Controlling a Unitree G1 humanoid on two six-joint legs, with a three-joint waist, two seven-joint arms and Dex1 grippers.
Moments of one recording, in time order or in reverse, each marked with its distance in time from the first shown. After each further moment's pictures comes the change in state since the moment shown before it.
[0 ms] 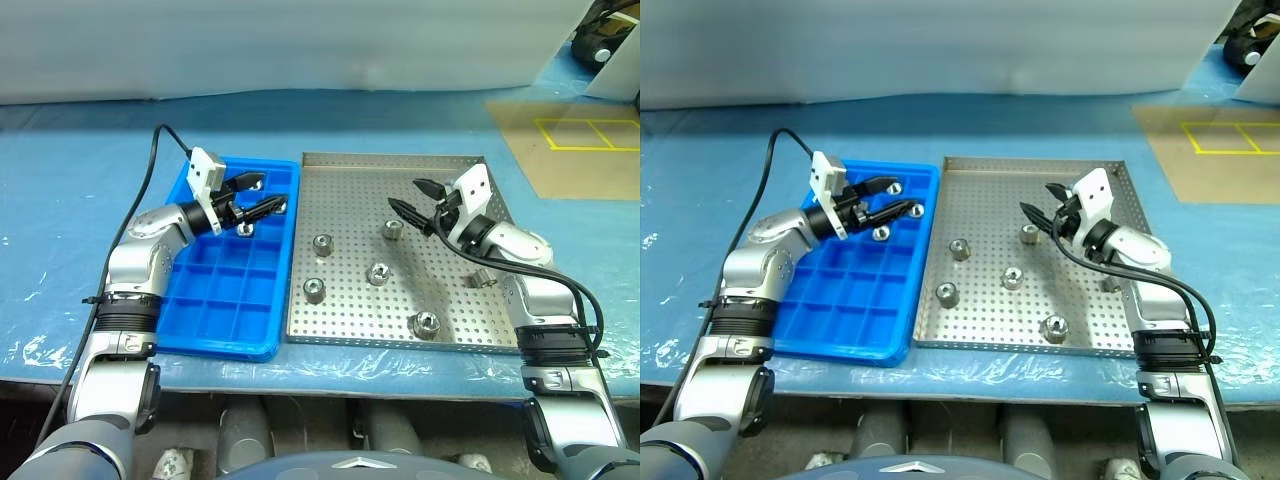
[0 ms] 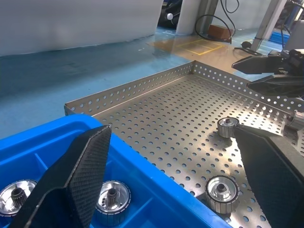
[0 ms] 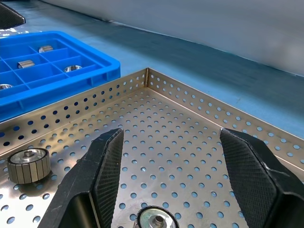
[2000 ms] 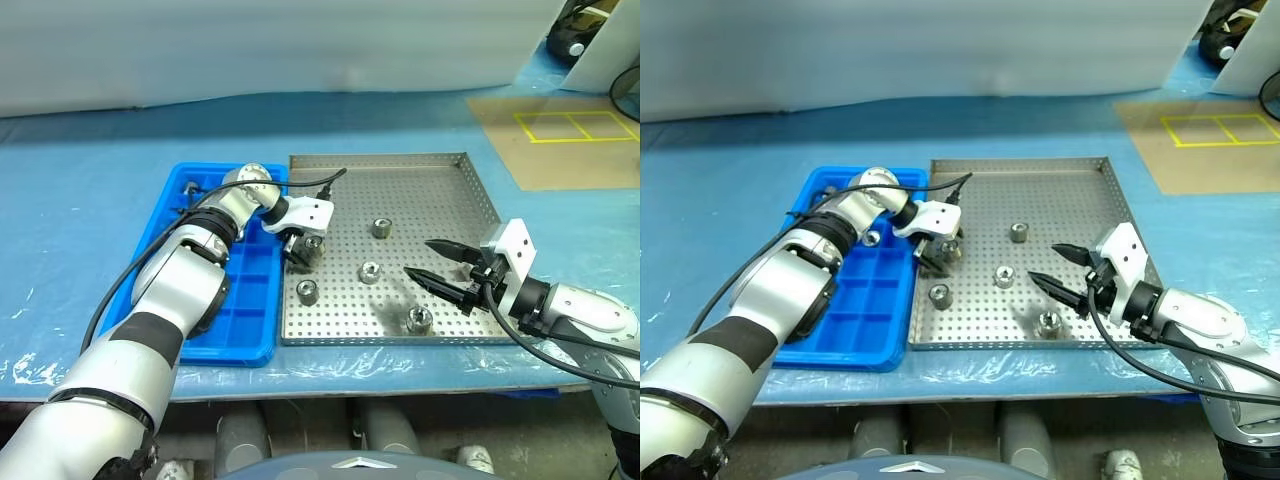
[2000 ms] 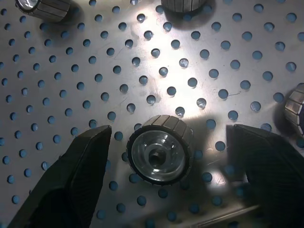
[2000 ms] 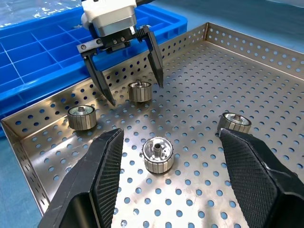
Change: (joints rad) left arm -0.639 -0.193 -0.501 1.022 0.791 -0.775 -0.377; right arm 0.486 -0.242 -0.152 -0.651 0.317 0.357 0.032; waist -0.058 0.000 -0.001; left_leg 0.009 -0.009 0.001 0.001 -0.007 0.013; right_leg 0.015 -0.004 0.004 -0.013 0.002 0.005
